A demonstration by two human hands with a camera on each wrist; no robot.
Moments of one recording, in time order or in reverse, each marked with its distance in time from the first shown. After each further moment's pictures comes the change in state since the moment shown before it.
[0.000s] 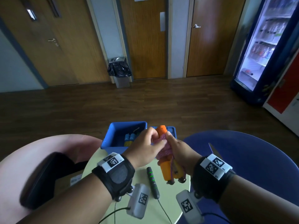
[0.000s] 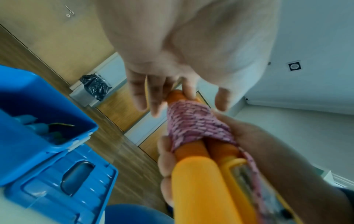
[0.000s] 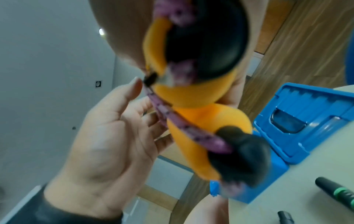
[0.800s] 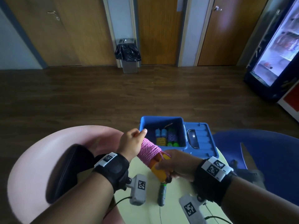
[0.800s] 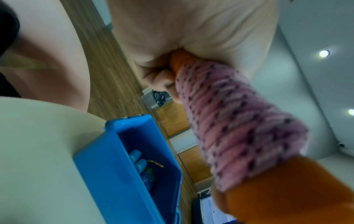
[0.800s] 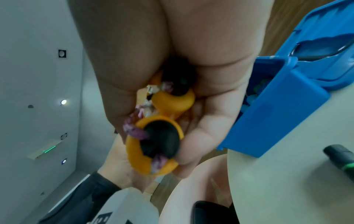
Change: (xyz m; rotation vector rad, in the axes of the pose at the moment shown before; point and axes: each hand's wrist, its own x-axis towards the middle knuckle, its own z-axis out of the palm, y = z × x) left_hand 0.011 -0.215 -0.163 -0.152 0.252 -0.353; right_hand 0.096 0.018 0.195 -0.377 -0.290 0.194
